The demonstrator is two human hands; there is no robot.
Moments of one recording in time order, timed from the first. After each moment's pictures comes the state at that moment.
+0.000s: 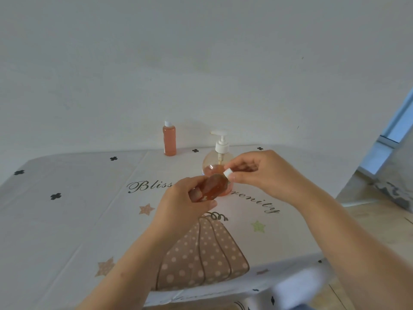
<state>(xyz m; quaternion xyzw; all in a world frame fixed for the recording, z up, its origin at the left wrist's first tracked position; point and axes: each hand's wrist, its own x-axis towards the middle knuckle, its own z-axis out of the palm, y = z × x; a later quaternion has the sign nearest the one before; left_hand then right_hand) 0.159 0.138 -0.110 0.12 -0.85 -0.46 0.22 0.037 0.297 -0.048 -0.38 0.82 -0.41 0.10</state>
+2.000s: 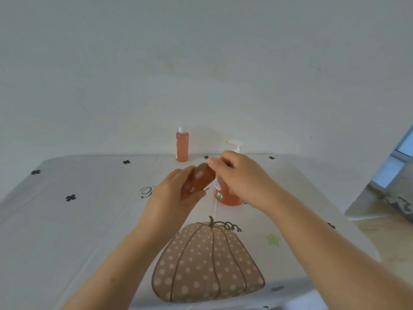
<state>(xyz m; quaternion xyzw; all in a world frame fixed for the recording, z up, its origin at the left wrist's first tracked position) 0.171 0.099 -0.101 0.13 -0.87 -0.36 0.30 0.068 0.229 -0.040 -0.36 0.86 -0.36 0.07</state>
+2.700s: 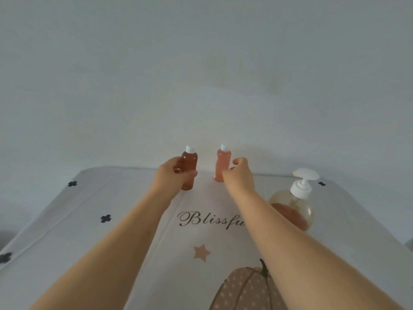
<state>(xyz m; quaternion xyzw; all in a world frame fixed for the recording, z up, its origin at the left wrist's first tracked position) 0.108 -0.067 -0.109 0.27 -0.72 -0.57 0.30 -0.008 0.049 -0.099 -0.17 0.85 -0.49 0.06</state>
